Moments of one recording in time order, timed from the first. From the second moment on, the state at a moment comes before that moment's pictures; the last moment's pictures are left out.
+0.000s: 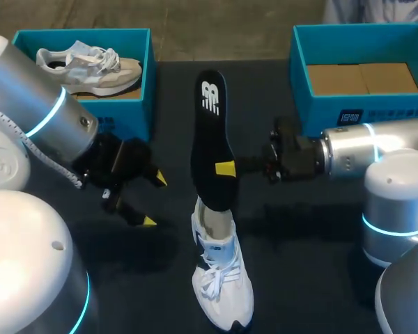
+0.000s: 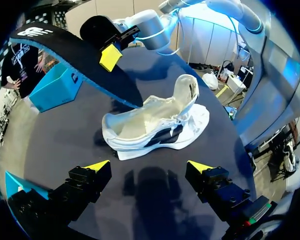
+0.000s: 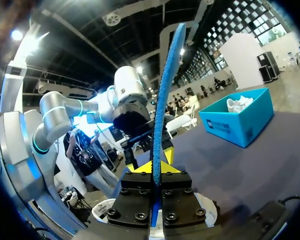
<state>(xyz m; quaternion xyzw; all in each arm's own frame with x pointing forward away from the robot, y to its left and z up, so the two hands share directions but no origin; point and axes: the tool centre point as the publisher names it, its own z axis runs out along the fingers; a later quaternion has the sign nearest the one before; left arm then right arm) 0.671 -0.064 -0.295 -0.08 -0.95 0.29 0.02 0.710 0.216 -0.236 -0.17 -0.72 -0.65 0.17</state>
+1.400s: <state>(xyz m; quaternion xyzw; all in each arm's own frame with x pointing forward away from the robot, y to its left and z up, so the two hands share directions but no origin) 0.675 -0.075 -0.341 -0.07 -0.95 0.29 0.09 0.712 0.227 -0.268 -0.15 -0.71 -0.66 0.17</state>
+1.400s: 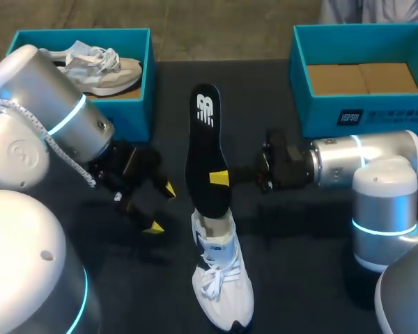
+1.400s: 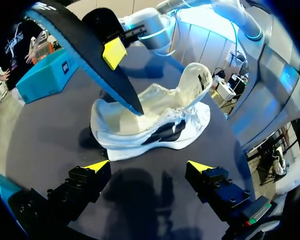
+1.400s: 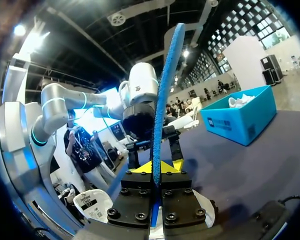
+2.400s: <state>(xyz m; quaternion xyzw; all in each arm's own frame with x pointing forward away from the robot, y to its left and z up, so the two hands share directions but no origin) 0.659 -0.092 -0.347 -0.07 -0.97 0.23 0.08 0.710 0.227 -0.271 -0.18 -0.72 -0.65 0.17</state>
